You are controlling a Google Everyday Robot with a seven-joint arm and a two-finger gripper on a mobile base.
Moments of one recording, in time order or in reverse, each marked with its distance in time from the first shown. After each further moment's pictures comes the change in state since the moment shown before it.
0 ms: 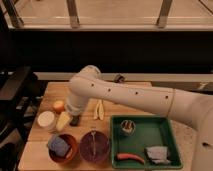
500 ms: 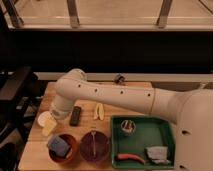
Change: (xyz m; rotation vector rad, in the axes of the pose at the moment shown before) arm 0.022 -0.039 0.020 0.107 0.006 -0.144
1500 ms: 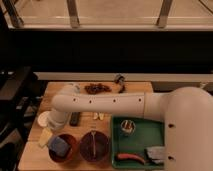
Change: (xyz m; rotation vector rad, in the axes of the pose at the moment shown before) arm -0.009 -0.015 0.068 0.019 -0.004 0.025
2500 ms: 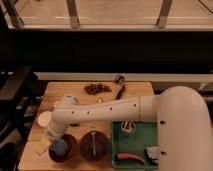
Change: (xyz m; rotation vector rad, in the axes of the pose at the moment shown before) arm -0.011 -0.001 0.047 -0.019 0.017 0.068
